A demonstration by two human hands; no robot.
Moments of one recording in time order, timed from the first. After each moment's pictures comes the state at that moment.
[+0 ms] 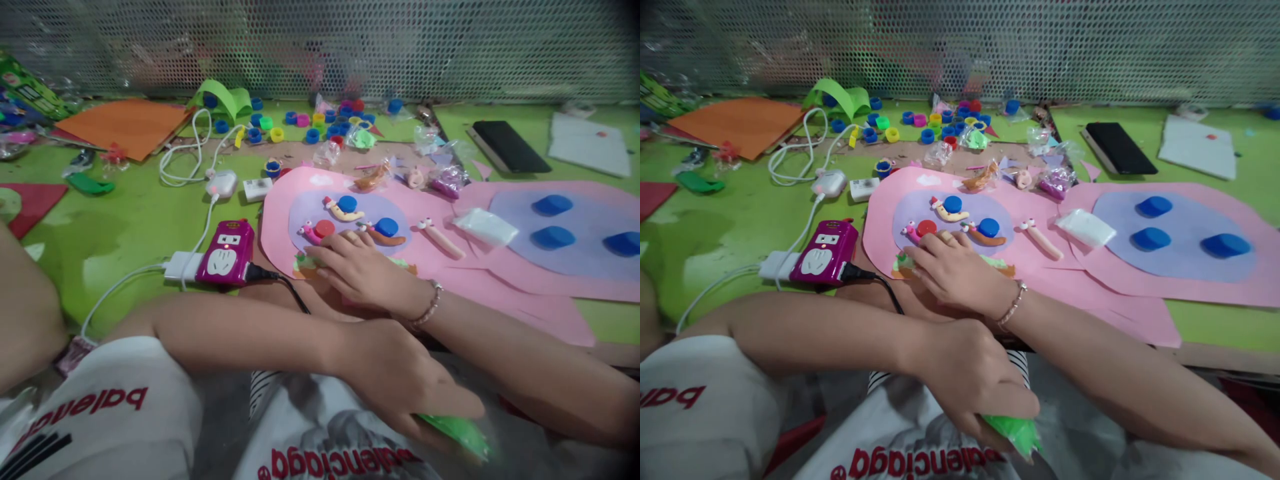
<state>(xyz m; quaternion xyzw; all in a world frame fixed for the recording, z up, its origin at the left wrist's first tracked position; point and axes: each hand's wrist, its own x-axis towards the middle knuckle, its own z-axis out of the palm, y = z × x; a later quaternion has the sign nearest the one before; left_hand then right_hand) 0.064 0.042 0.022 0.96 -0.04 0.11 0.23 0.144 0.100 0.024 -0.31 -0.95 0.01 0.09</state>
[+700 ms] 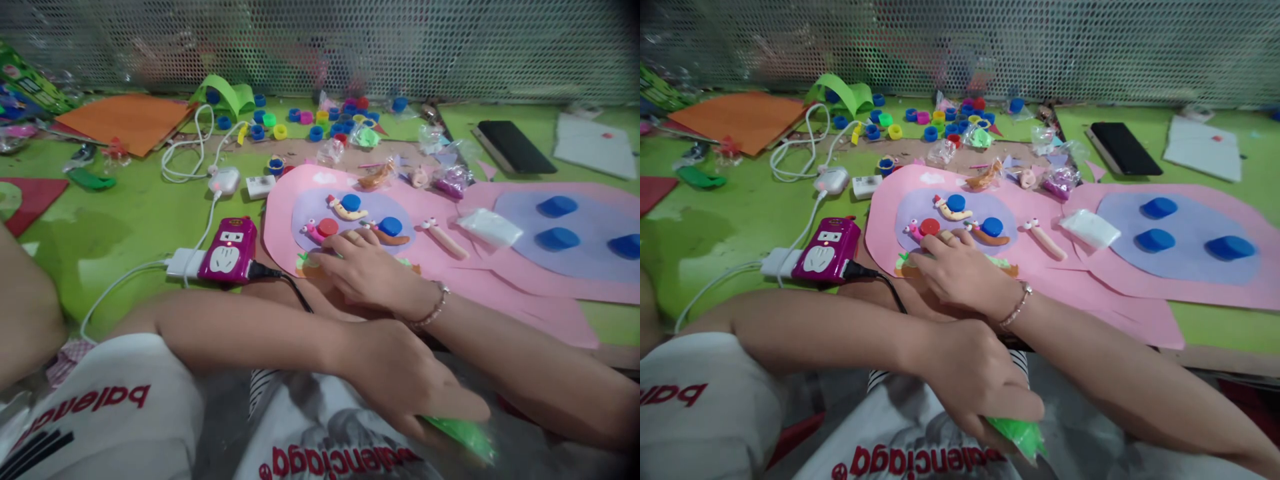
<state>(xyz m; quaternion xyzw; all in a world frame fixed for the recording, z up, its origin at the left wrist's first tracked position) 0.064 0.042 0.022 0.97 -0.06 0.12 0.22 0.142 0.099 0.025 -0.30 -0.95 -0.05 0.07</state>
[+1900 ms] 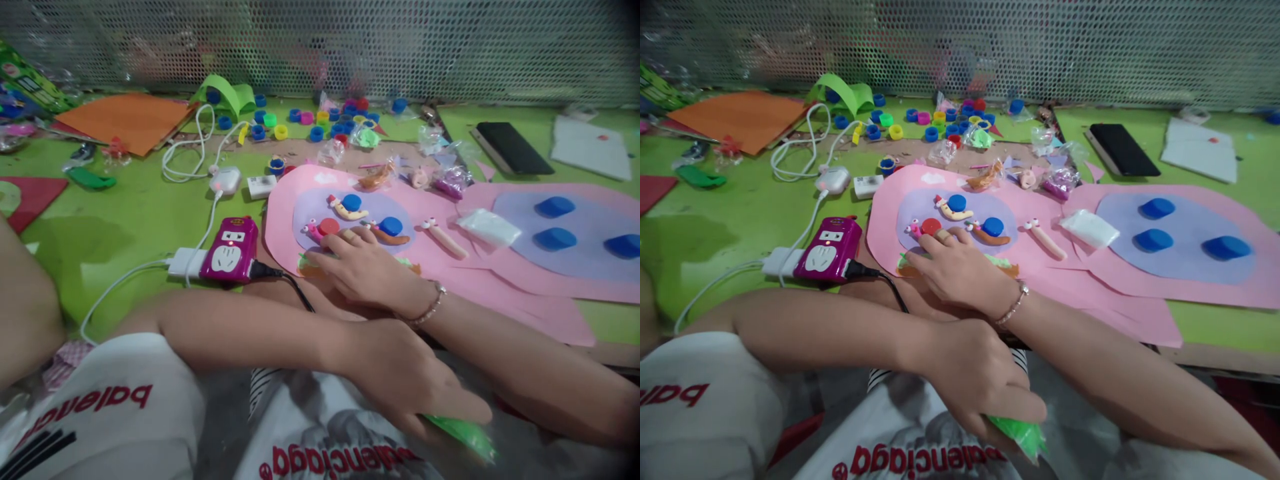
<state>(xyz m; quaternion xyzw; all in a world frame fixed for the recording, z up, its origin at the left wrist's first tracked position) 0.063 0.042 0.023 0.97 -0.06 0.10 0.21 0.136 0.099 0.026 -0.30 -0.95 -0.10 0.06</state>
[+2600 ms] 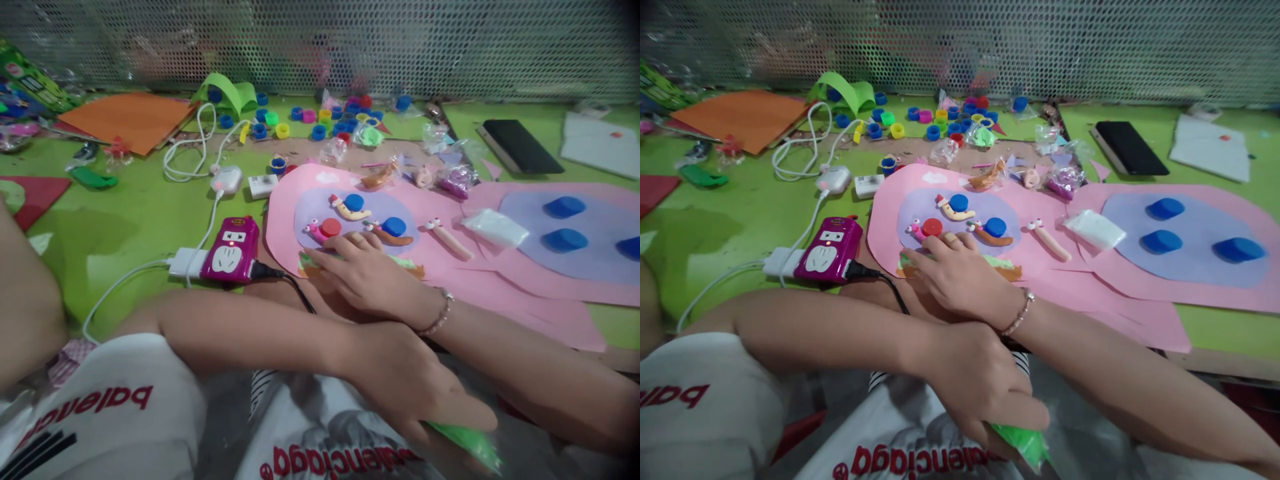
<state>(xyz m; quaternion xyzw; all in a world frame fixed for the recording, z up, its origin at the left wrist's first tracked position) 0.065 0.042 0.020 0.97 -0.08 0.10 0.20 0.137 0.093 0.030 -0.32 -0.94 -0.03 0.08</state>
